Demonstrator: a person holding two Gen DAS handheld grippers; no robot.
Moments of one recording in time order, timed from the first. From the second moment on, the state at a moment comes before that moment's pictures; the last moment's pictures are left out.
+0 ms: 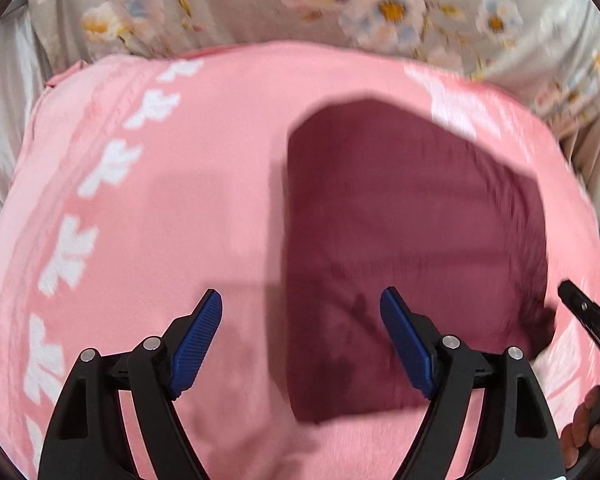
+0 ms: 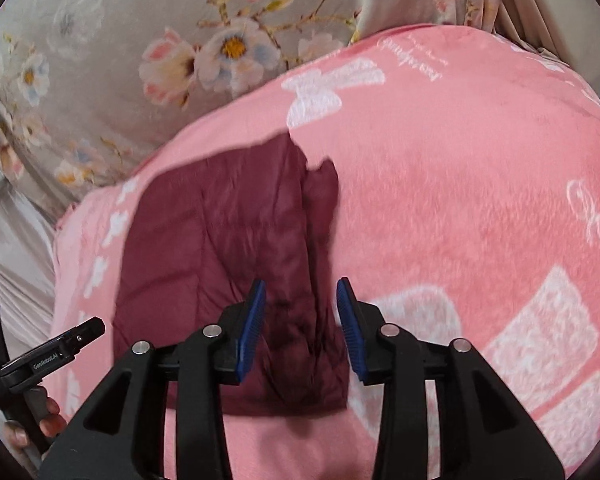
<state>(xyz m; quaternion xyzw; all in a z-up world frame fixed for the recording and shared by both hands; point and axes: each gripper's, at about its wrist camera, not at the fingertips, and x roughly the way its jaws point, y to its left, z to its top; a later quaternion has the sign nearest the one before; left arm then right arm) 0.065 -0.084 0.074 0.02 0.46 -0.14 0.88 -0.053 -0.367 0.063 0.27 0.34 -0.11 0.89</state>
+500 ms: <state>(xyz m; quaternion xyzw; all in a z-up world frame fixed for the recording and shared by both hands) 0.182 -0.160 0.095 0.05 0.43 -0.09 0.90 0.081 -0.387 0.058 0.31 0.37 -0.14 0.87</state>
